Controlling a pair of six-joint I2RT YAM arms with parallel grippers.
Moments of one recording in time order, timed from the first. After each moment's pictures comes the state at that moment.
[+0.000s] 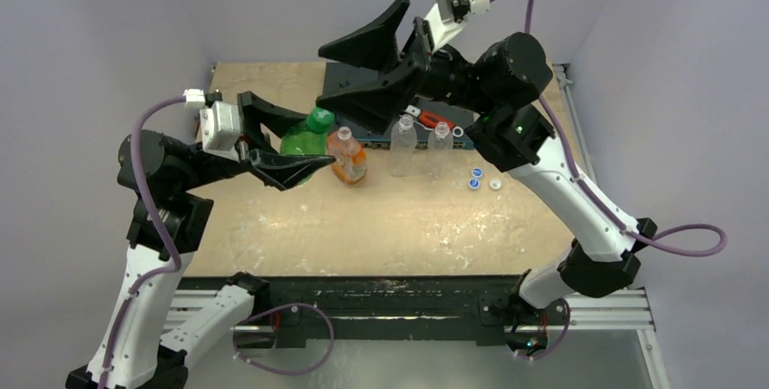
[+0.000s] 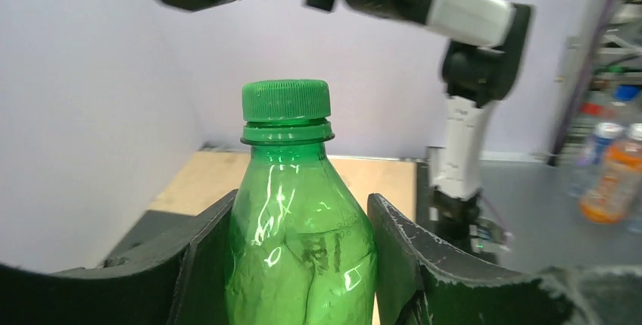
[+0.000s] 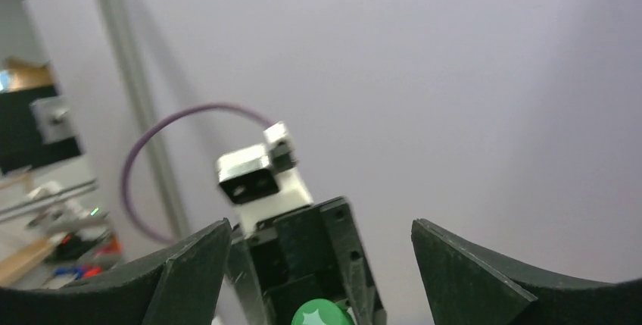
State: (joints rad) left arm -0.34 0.84 1.30 -0.03 1.01 -0.28; right arm 0.90 1.52 1.96 0.16 -0.68 0.50
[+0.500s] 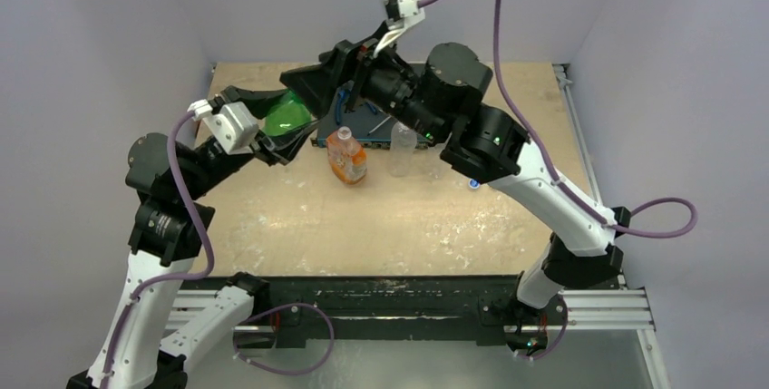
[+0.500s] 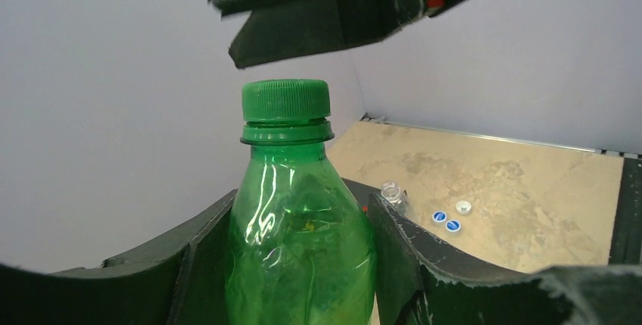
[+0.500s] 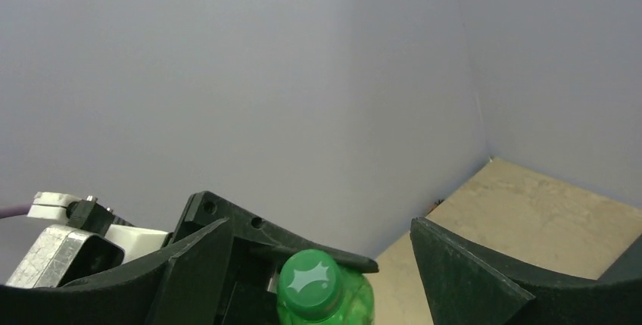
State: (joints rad) left arm -0.34 0.79 1.25 -0.16 0.59 0.14; right arm 1.09 1.61 2.17 -0.32 0.12 0.40
